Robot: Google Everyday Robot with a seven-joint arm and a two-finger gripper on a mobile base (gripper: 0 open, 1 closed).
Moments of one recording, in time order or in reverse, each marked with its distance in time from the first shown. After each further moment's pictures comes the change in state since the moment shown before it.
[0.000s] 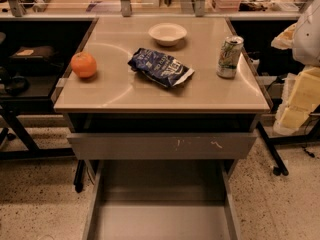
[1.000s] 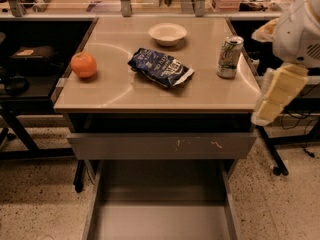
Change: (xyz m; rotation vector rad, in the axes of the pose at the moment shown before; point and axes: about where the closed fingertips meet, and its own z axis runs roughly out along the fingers) arm -0.031 -0.014 0.012 0.045 -0.111 -0.054
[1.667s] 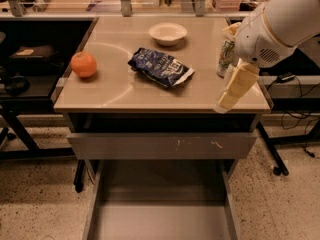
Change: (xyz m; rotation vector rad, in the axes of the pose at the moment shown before) arm -0.051 -0.036 0.056 0.016 -0.205 -0.042
